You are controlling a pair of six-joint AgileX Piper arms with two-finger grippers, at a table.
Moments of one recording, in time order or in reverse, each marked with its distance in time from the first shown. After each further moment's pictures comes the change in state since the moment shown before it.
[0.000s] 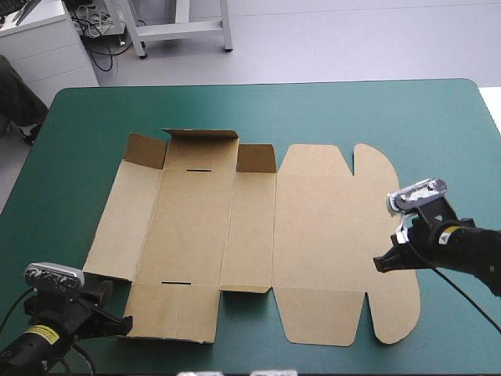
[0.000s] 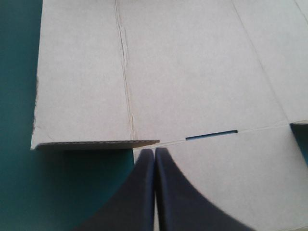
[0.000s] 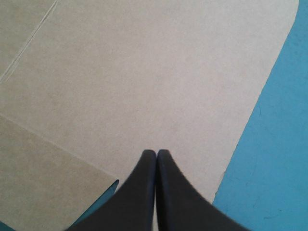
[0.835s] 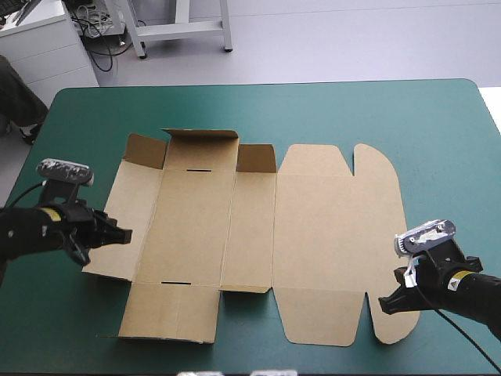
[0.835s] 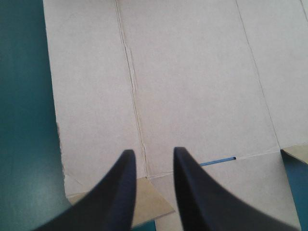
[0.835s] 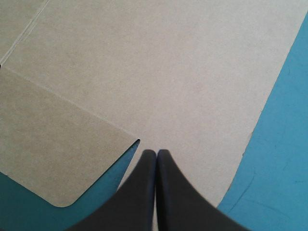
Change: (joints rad) left arm 0.000 0.659 -0.612 0.050 0.278 0.000; right arm 0.000 -0.195 0.163 0.031 0.034 0.003
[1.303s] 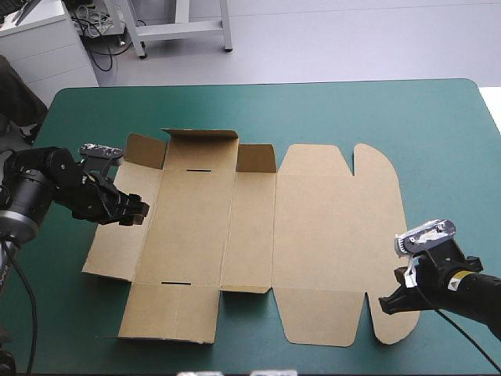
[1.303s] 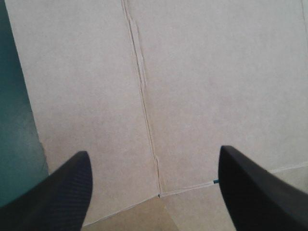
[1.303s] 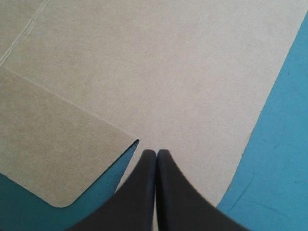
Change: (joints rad) left arm 0.034 0.365 -0.096 0.001 0.024 0.029; right arm 0.000 0.000 0.000 0.000 -0.001 -0.003
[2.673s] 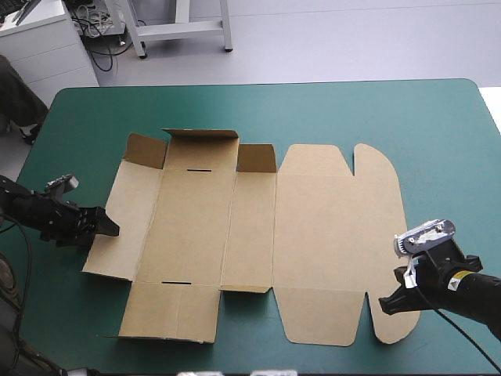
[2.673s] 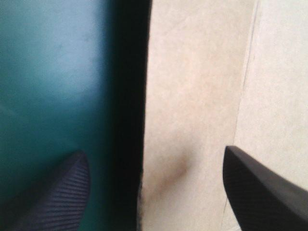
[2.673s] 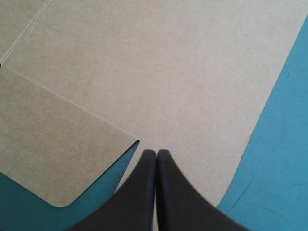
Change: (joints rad) left arm 0.503 0.366 0.109 -0.411 -0.008 0.471; right arm 0.000 -0.002 0.000 0.001 -0.004 -0.013
